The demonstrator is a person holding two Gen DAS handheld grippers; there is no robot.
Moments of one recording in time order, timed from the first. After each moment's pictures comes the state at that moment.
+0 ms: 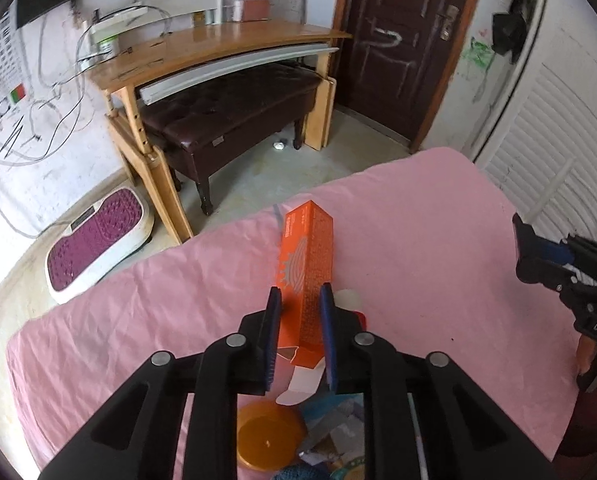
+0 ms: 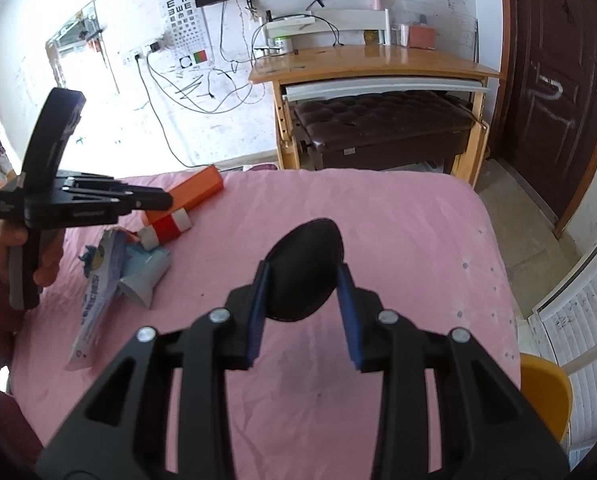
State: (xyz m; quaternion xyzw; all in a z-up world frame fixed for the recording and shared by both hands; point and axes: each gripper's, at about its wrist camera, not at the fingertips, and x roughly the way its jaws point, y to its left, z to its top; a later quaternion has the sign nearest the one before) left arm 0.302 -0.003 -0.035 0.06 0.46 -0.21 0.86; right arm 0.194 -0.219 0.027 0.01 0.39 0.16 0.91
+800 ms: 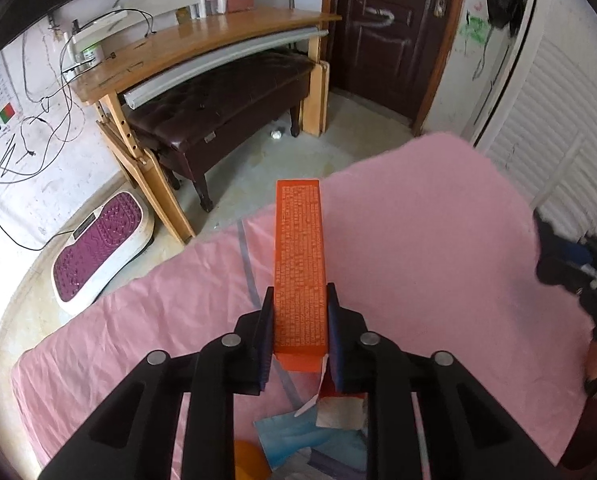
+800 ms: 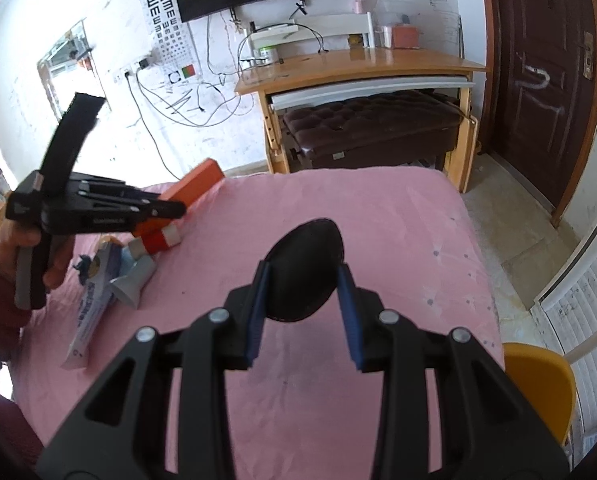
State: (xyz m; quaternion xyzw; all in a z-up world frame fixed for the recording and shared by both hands) left arm 0.320 -0.034 -0.034 0.09 0.48 -0.20 0.85; right arm 0.188 -0.244 0.022 0.04 0.38 0.15 0.91
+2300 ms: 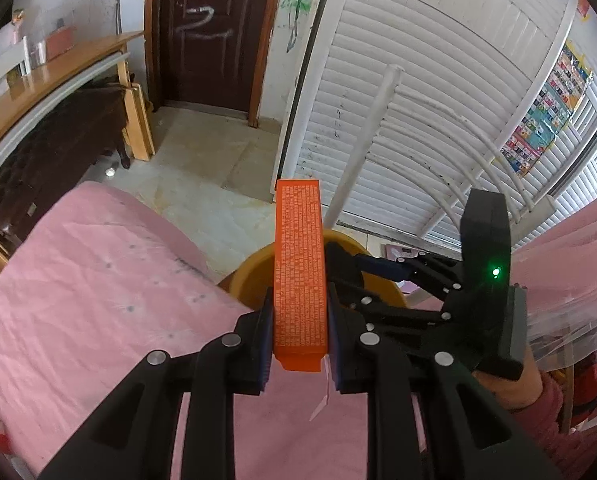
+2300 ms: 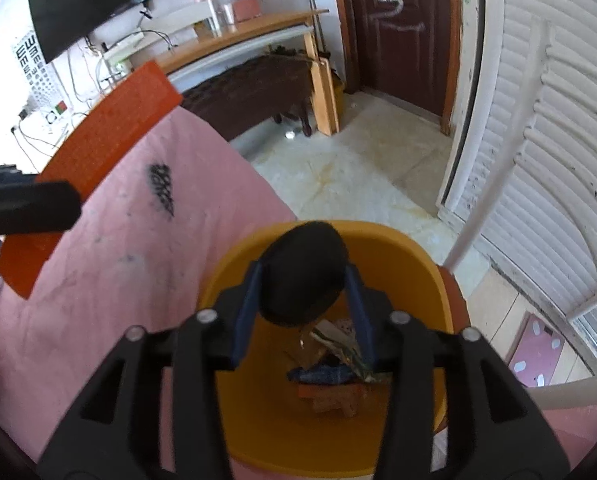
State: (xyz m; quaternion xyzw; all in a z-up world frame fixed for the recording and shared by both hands) left arm 0.196 -0.339 -0.029 0.12 0.46 -0.43 0.76; right arm 0.115 -0.449 -0.054 0.12 0.43 -0.06 0.89
